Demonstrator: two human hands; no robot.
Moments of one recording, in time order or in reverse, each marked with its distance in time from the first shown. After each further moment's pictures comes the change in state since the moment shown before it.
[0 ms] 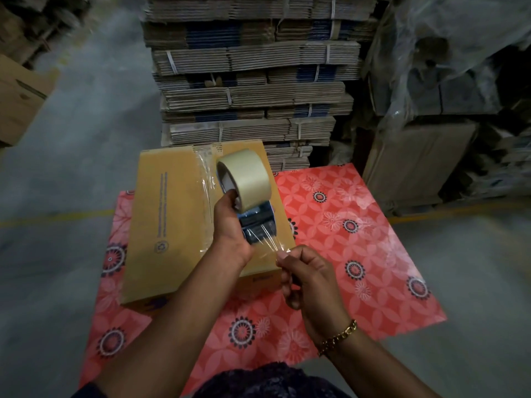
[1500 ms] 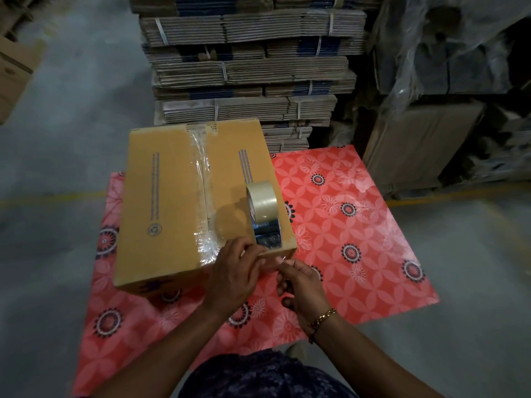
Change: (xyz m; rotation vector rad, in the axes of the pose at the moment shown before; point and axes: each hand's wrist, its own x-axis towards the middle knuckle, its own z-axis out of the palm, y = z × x) left_hand -0.026 -0.093 -0.115 1.582 -0.221 0.968; right_hand 0.030 0.079 -0.035 -0.034 0.094 0.311
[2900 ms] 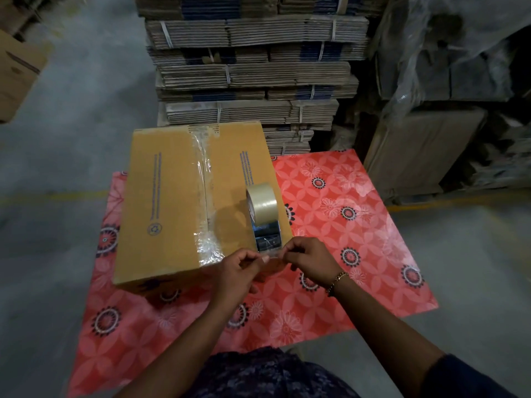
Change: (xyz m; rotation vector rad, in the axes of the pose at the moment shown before) left_hand 0.006 0.020 0.008 -0.758 -0.050 -0.809; right_hand 0.053 -0.043 -0.038 -0.817 -0.140 -0.404
